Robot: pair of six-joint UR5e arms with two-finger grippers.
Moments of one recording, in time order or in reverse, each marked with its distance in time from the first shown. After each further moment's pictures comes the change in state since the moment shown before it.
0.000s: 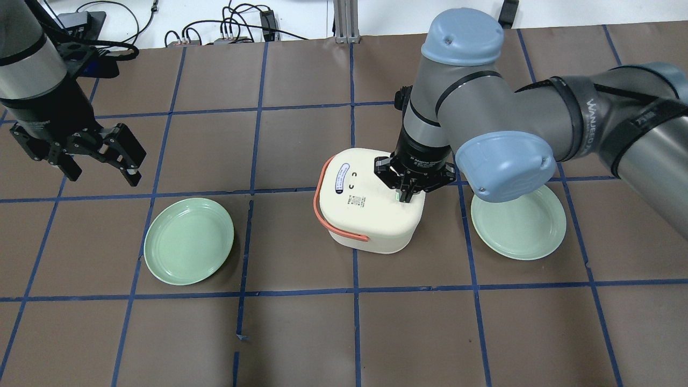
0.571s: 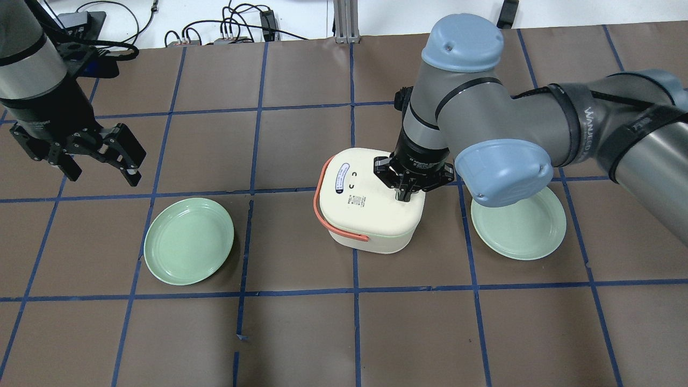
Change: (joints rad) left arm 0.000 0.000 0.000 0.000 0.000 0.000; right arm 0.000 0.000 0.008 -0.026 0.001 0.003
